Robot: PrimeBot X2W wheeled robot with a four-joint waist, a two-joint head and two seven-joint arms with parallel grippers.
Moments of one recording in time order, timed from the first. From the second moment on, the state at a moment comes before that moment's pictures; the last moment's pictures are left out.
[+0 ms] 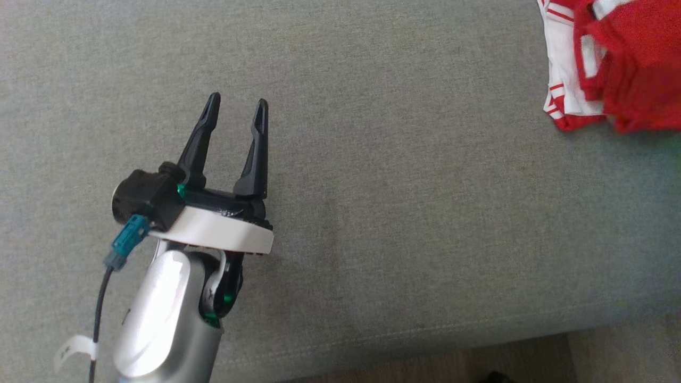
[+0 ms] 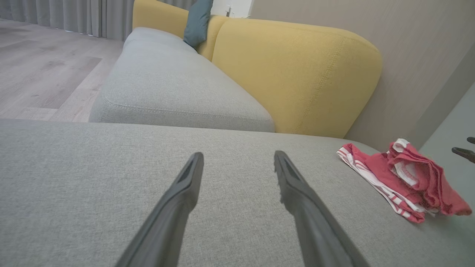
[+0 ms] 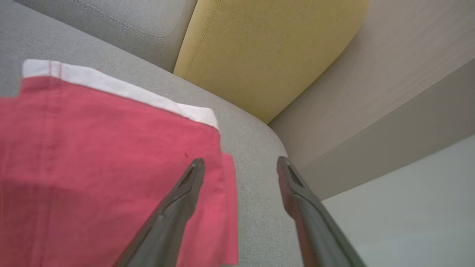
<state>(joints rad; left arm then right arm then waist) -0.32 0.04 -0.29 0.10 -0.27 -0.03 -0.26 -0.66 -0.61 0.06 0.55 0.00 0.12 0.07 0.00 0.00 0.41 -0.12</state>
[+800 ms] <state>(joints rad) -0.24 0.04 -0.24 0.10 -0.29 0.00 -0.26 -0.50 -0.23 0.01 0.28 0.07 0.12 -0.11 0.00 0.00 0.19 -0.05</state>
